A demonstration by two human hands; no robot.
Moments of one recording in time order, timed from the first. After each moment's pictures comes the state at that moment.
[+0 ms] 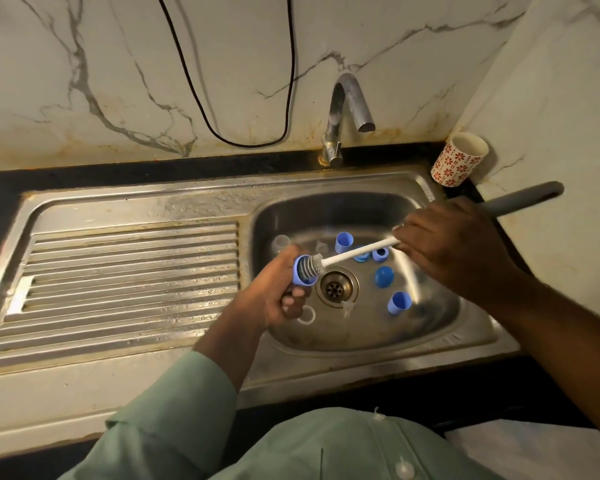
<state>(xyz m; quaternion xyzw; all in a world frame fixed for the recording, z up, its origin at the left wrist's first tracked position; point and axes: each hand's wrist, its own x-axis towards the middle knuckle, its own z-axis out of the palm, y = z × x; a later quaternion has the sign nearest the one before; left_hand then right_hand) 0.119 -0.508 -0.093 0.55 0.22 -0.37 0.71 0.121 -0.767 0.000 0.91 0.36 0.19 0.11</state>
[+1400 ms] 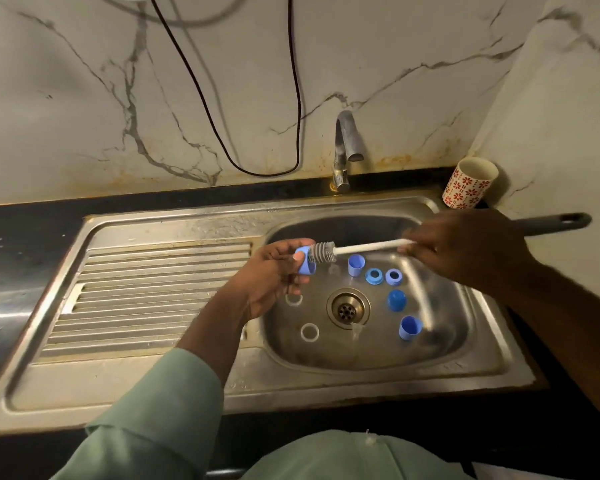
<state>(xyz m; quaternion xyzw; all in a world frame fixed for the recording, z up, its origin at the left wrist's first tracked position) 0.117 -0.510 -0.042 0.65 0.09 -0.19 0.73 0.135 -0.802 0.026 0.94 0.31 0.12 0.01</state>
